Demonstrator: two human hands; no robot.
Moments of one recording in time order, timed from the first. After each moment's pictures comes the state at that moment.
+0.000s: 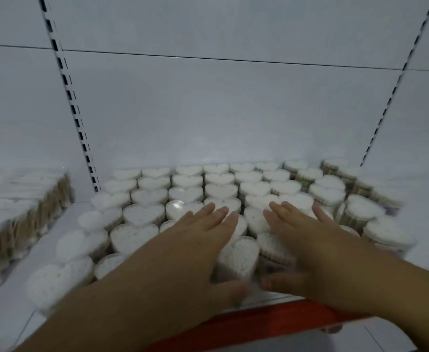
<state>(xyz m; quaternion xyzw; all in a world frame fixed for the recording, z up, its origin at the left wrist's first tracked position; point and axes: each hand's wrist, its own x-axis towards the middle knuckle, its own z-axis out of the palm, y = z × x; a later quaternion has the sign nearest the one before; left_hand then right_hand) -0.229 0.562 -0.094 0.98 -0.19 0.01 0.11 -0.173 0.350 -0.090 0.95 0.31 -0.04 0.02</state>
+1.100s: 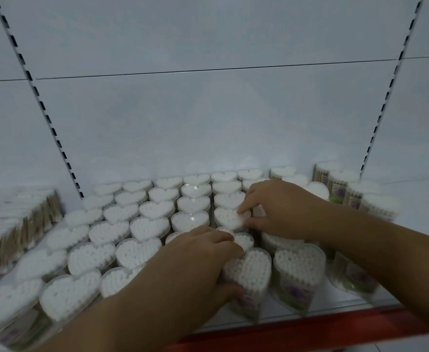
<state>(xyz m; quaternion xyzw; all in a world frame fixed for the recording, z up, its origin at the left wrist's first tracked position) -0.191 0.490 -0.103 0.97 -0.19 0.14 0.11 -0.058 0.329 -0.079 0.90 0.43 0.06 -0.09</state>
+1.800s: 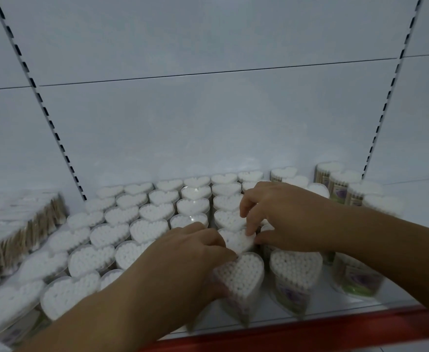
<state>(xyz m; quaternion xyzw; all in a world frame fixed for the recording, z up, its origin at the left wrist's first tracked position) -0.196 0.492 -0.087 0.97 -0.20 0.12 0.05 -0.074 0.312 -0.069 0.84 0.53 0.08 -0.06</state>
